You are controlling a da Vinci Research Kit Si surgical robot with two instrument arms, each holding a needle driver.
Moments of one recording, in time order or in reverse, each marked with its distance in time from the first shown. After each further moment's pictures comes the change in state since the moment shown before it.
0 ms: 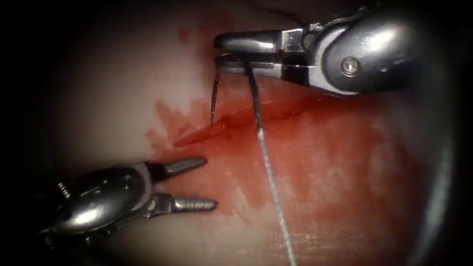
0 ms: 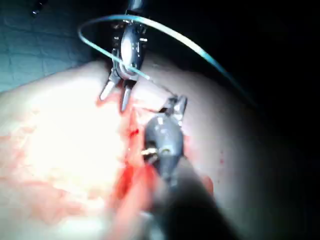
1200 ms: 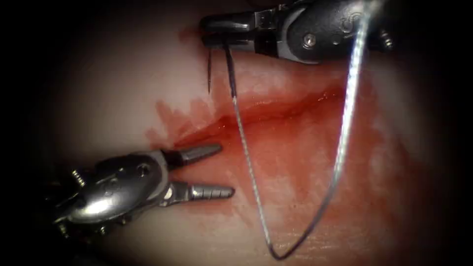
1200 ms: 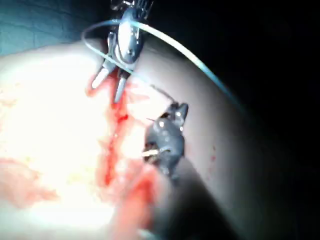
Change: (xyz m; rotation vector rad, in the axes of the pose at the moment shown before) right arm -0.005 0.000 0.003 0.040 -0.049 -0.115; left arm 0.001 -0.001 0.001 0.025 0.000 -0.003
